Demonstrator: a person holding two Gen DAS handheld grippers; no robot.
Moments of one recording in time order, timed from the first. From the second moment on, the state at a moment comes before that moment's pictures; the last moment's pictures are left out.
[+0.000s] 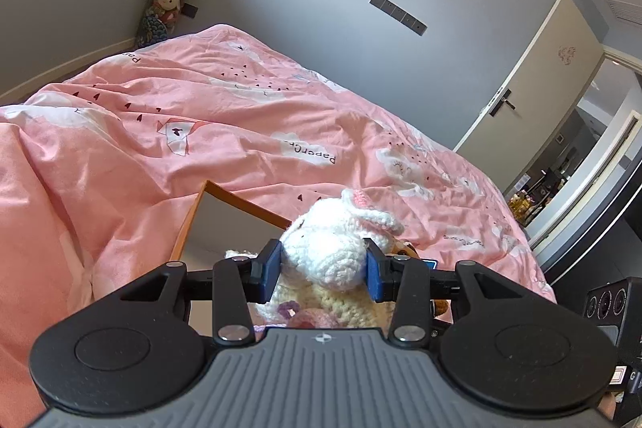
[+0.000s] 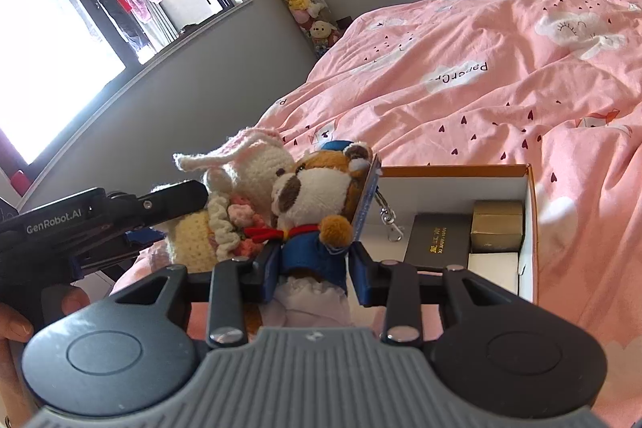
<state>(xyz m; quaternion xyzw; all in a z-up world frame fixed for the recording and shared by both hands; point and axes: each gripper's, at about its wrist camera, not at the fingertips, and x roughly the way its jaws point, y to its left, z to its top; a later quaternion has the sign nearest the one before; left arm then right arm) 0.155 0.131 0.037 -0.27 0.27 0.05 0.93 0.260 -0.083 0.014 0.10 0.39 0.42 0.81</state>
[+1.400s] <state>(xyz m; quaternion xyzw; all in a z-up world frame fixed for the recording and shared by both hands) 0.214 0.117 -0.051 -0.09 0.46 0.14 0.87 0.294 -0.007 -0.097 0.01 0.55 0.40 0.74</state>
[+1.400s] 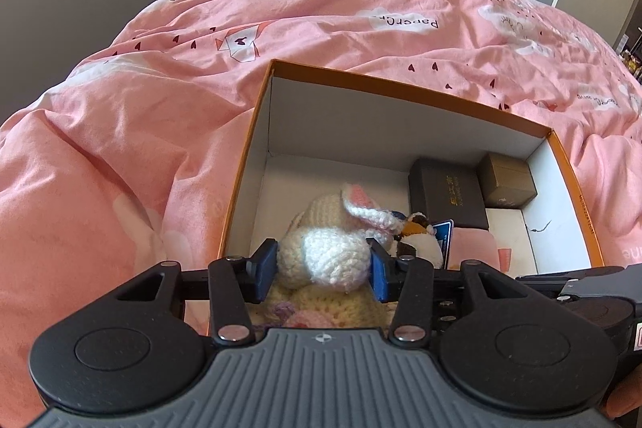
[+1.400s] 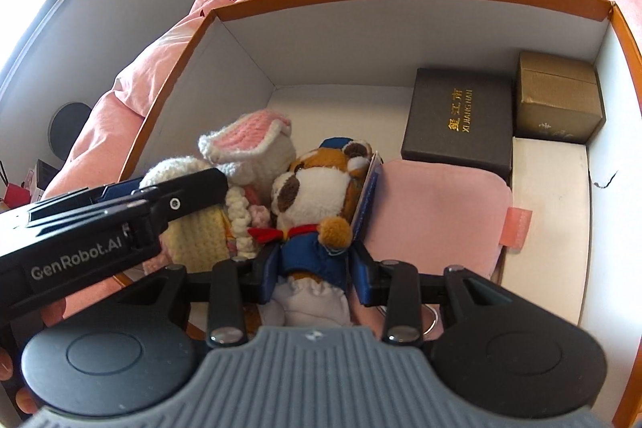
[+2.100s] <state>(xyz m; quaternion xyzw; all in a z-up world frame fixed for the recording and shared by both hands) 0.211 0.111 -0.057 -0.07 0.45 0.14 0.88 0.286 0.009 -0.107 -0.02 0.55 0.40 0.73</state>
